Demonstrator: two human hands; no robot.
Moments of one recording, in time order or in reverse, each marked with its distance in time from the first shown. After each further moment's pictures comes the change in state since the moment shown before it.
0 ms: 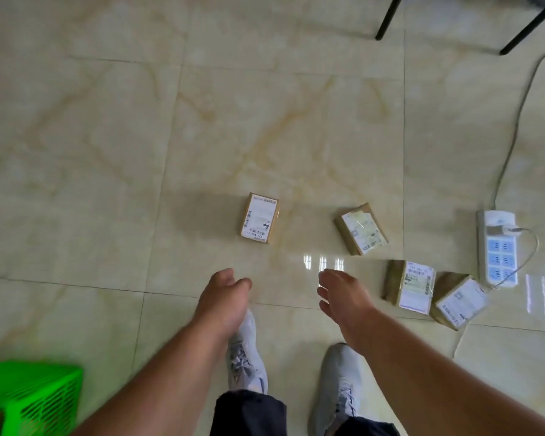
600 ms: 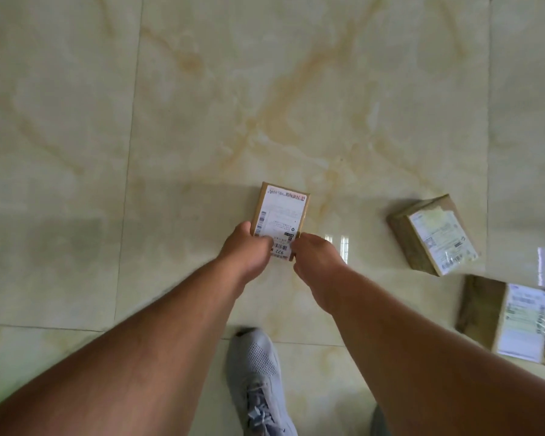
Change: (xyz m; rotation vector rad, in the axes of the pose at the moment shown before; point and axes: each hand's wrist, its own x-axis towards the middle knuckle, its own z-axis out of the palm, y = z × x) left_hand 0.273 0.035 0.051 0.222 -0.152 0.092; right_hand 0.231 -0.023 0.141 -0.141 -0.002 -0.031
